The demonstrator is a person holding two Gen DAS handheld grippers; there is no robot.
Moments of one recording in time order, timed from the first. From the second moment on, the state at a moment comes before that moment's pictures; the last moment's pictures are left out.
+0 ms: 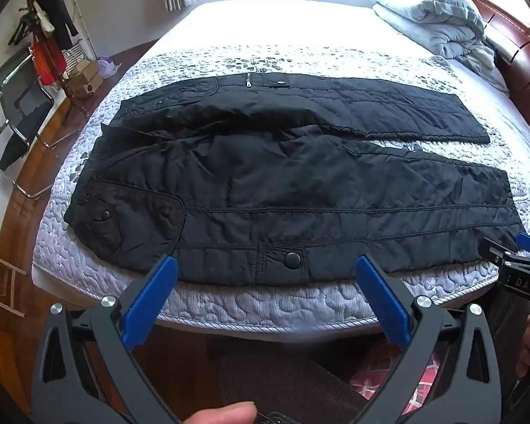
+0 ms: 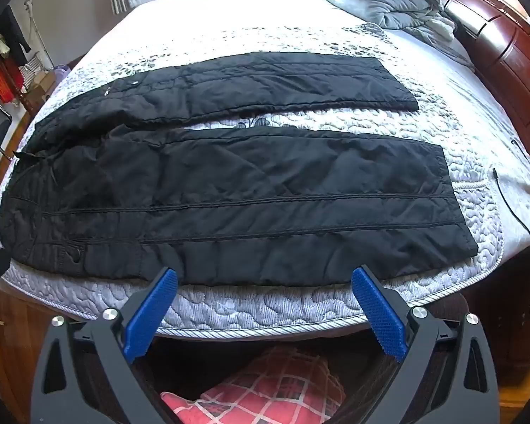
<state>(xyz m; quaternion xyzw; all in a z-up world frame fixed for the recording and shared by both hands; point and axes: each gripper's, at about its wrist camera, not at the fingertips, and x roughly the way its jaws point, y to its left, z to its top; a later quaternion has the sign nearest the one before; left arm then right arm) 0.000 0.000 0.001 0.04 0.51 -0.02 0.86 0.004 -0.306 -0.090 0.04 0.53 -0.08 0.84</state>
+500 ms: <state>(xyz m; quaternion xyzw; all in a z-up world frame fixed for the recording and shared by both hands) 0.003 -0.005 0.004 0.05 0.51 -0.02 0.86 0.004 -0.306 -0.089 0.04 0.53 -0.08 0.84</state>
